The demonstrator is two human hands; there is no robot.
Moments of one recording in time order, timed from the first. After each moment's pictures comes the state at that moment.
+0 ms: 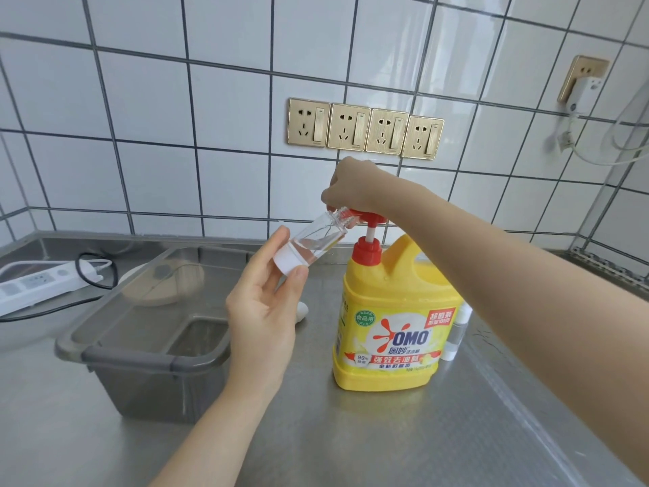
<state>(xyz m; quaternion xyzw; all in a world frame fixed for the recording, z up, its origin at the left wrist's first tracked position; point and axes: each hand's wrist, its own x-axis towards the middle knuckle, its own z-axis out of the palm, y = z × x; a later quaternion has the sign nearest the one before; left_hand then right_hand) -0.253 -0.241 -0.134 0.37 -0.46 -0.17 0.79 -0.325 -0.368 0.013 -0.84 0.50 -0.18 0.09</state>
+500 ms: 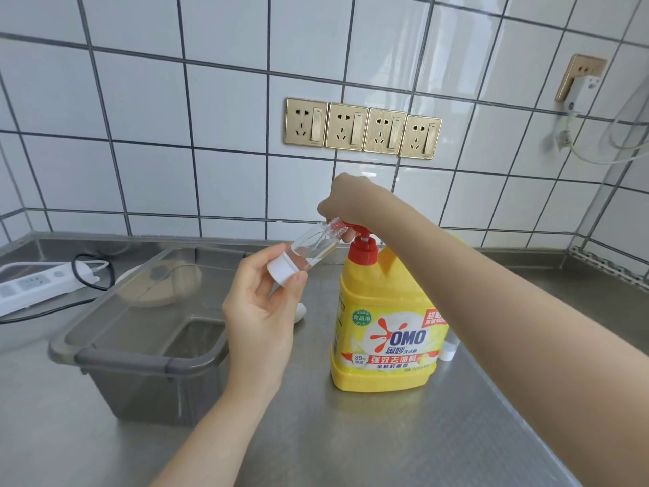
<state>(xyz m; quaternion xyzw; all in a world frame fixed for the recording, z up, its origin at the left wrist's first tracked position) -0.253 -0.249 -0.142 0.36 -0.42 -0.19 0.81 -0.322 -0.367 -0.001 -0.83 0.53 -0.16 0.09</state>
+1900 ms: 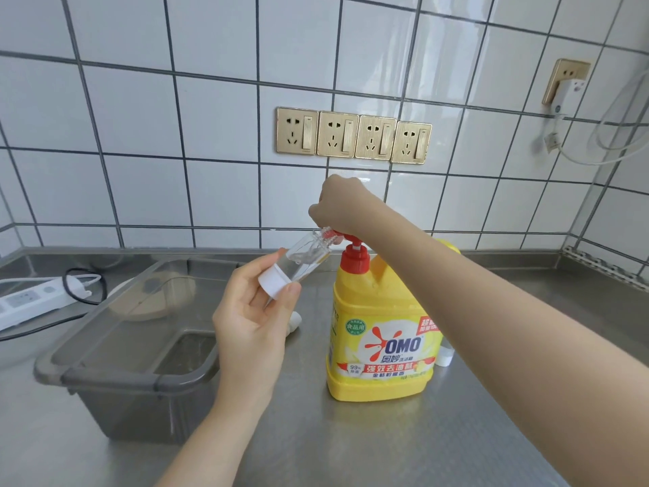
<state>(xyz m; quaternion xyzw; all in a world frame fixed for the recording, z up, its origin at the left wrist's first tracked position) -0.253 -0.247 -0.139 0.35 -0.44 -0.20 0.80 -0.322 -0.377 -0.006 -0.83 0.51 -0.21 0.05</state>
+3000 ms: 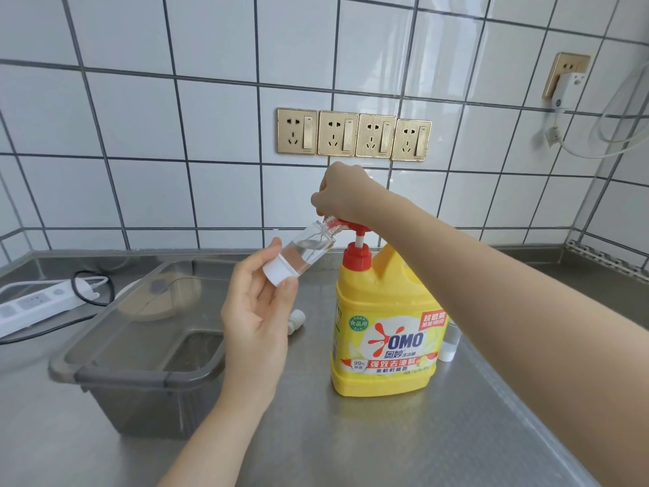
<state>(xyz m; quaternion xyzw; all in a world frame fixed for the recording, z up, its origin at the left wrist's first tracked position) -0.253 -0.243 -0.134 0.34 -0.46 -0.21 0.79 -0.326 -0.371 0.007 -0.83 0.49 -0.23 0.07</state>
